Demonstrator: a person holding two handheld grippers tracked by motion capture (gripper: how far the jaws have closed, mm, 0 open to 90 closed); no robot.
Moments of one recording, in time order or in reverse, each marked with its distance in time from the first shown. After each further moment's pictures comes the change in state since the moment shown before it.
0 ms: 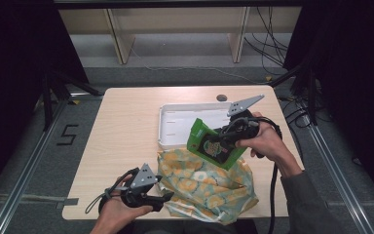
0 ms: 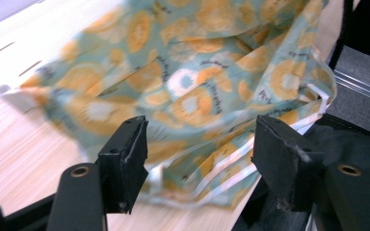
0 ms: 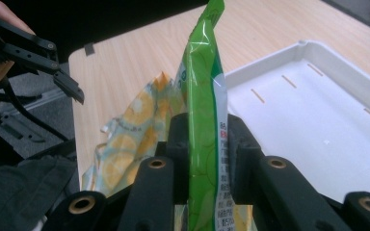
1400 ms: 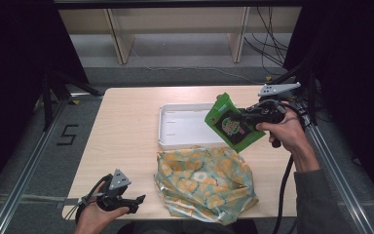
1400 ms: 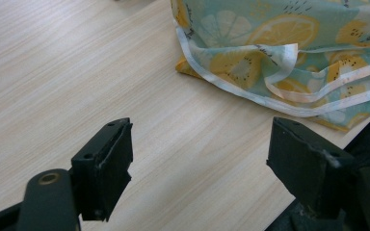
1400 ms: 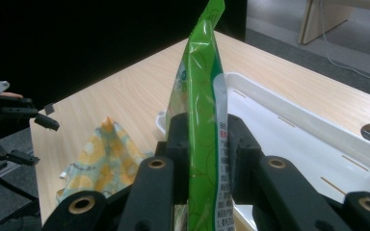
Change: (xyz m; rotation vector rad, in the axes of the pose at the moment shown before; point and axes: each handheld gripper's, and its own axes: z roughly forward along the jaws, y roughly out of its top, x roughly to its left) left arm 0.041 -0.061 -0.006 0.141 0.188 -0.114; right arm -0.041 -0.012 -0.053 -0.182 -0.148 0.157
